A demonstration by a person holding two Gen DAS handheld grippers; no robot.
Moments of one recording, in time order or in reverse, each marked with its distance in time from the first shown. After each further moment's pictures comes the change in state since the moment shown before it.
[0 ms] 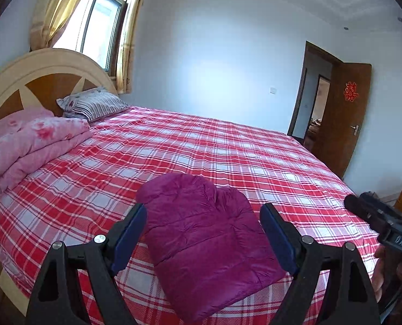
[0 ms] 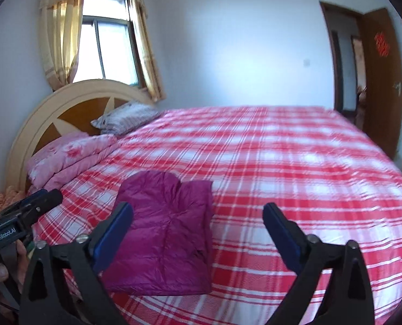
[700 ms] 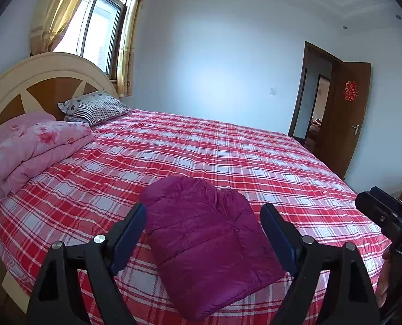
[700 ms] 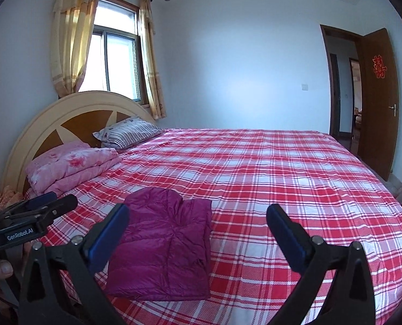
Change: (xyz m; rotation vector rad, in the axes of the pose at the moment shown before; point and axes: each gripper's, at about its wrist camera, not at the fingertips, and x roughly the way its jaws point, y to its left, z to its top) left arm -0.006 -0.002 0.000 0.013 -0.007 0.007; right arm -0.031 0.018 0.001 -0.056 -0.100 -0.011
